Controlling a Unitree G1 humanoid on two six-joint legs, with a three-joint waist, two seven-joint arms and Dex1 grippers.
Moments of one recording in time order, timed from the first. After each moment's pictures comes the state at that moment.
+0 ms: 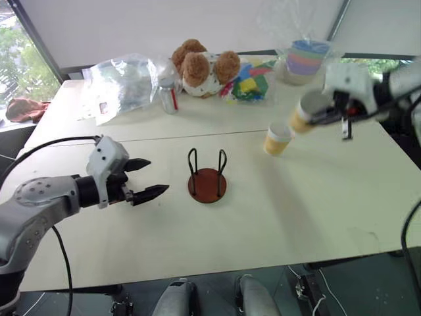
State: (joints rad) left arm -0.18 0.93 0.24 -0.50 -0.77 0.80 -0.73; right arm -1.27 -1.02 0.31 0.32 -0.08 0.22 1.49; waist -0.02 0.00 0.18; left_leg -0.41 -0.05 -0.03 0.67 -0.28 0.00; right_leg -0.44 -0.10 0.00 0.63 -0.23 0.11
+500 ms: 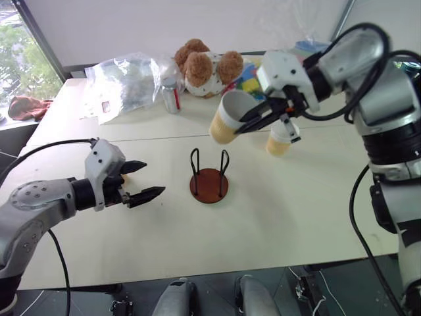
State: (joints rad) left arm -0.15 0.93 0.26 -0.52 -0.76 0.80 -0.73; right arm -1.30 -0.75 0.40 0.19 0.24 0.29 1.61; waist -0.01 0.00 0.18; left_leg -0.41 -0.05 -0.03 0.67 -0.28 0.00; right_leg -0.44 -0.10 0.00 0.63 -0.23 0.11
